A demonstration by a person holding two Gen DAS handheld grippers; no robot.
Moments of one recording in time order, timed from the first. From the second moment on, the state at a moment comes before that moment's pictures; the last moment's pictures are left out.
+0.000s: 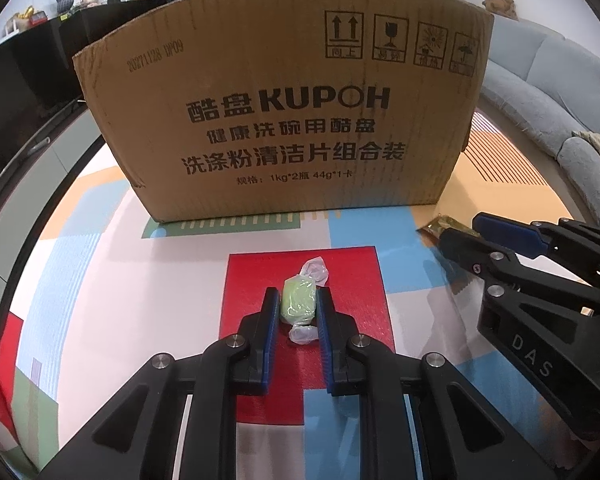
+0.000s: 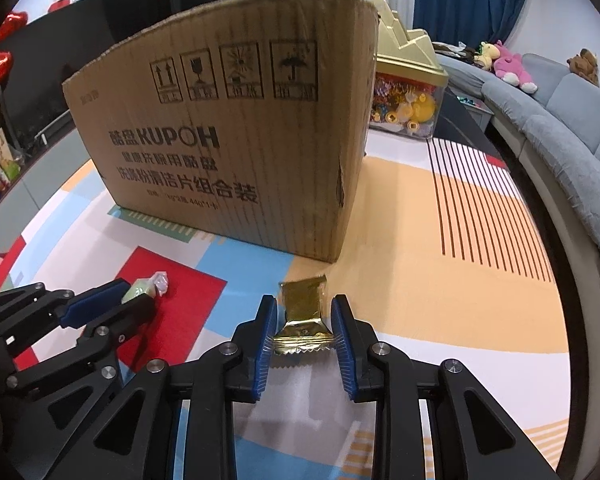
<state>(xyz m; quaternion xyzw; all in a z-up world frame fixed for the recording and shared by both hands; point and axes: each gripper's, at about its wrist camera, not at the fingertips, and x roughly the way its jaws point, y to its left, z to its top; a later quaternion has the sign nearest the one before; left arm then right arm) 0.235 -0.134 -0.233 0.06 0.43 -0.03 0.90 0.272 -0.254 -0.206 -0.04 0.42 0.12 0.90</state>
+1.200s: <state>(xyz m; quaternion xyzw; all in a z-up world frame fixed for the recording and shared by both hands) 0.227 -0.110 -0.160 0.05 0.39 -0.02 0.92 0.249 -0.243 -0.159 -0.02 0.43 0.11 0.90</state>
